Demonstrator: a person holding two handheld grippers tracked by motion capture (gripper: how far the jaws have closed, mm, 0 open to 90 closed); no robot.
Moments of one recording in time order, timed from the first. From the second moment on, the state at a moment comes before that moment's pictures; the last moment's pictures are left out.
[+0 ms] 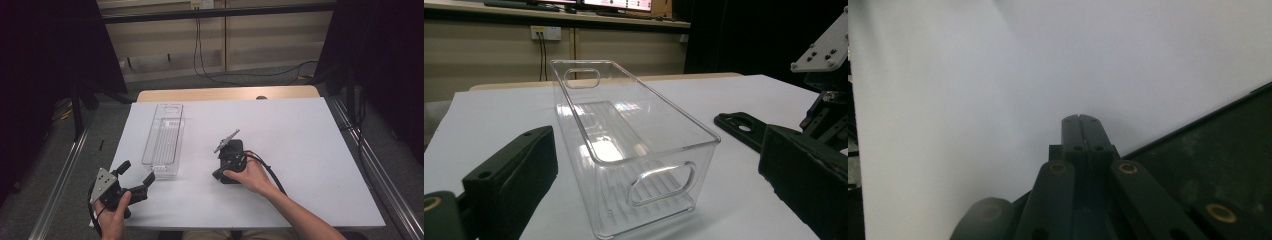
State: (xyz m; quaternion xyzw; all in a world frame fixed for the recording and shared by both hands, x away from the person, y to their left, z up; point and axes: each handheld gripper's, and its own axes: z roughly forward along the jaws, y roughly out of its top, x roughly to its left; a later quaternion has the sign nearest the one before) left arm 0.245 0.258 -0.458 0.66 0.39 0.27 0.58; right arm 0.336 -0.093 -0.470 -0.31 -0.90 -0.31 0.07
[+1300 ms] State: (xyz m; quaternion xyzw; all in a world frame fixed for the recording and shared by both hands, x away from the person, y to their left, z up) left arm 0.246 0.254 -0.459 0.66 0.40 0.27 0.58; right arm 0.325 -0.146 -0.472 -0.34 -0.88 -0.32 0.06
